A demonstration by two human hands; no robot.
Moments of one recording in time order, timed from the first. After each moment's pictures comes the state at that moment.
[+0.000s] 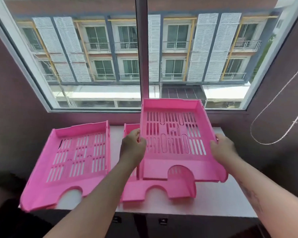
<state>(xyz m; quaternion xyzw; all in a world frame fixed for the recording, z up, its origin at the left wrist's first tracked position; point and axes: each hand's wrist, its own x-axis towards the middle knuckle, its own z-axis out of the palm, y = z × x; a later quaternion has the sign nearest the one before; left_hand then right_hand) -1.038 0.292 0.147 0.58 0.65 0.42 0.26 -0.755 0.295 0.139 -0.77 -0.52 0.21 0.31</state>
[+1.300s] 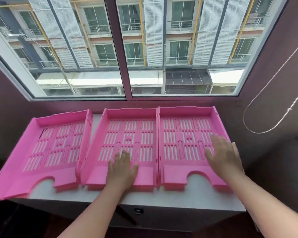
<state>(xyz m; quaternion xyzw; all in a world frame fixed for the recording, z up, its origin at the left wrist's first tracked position) -1.000 0.260 0.015 0.67 0.72 0.00 0.17 -0.665 0.269 0.072 -0.75 -0.64 0.06 0.13</state>
